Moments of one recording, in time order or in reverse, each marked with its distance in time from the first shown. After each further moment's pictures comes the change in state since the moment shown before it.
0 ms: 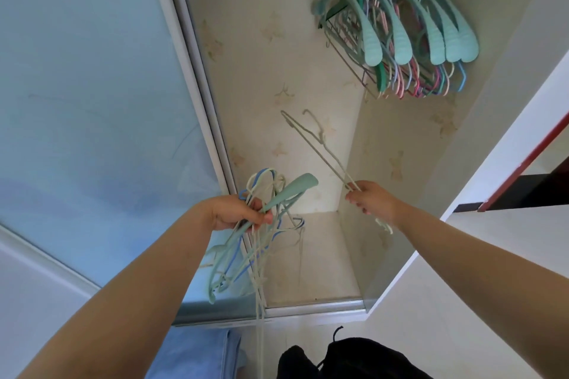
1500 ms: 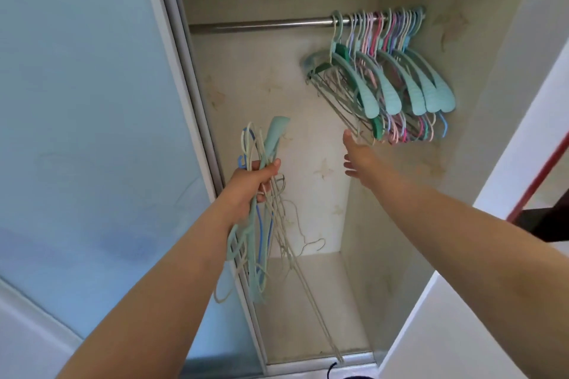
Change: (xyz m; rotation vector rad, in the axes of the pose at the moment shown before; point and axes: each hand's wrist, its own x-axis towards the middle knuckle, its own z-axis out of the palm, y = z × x) left_hand 0.002 0.127 0.005 -0.415 0.638 0.354; right_hand 0.051 -0.139 -0.046 0.367 0.273 -0.007
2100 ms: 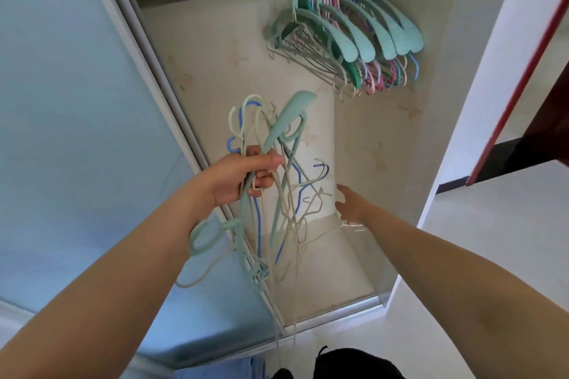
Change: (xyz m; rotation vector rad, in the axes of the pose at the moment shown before) left_hand -0.047 0.017 -0.008 0.159 -0.666 -0.125; right_hand -0.047 0.183 0.007 -0.369 -0.147 0.143
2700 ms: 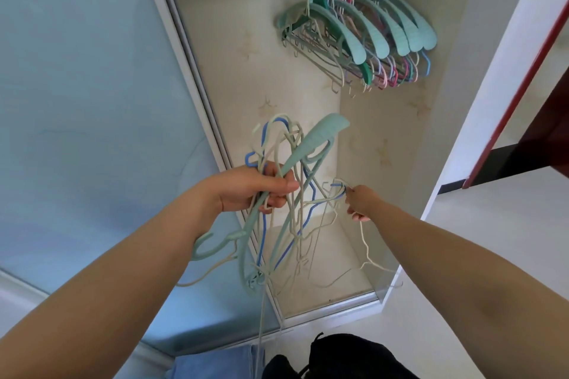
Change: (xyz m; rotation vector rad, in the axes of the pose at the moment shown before) left_hand -0.039 -0.022 -0.001 0.173 -0.234 -0.049; right_hand -0.023 -0.013 0.009 -0.049 0.143 0.149
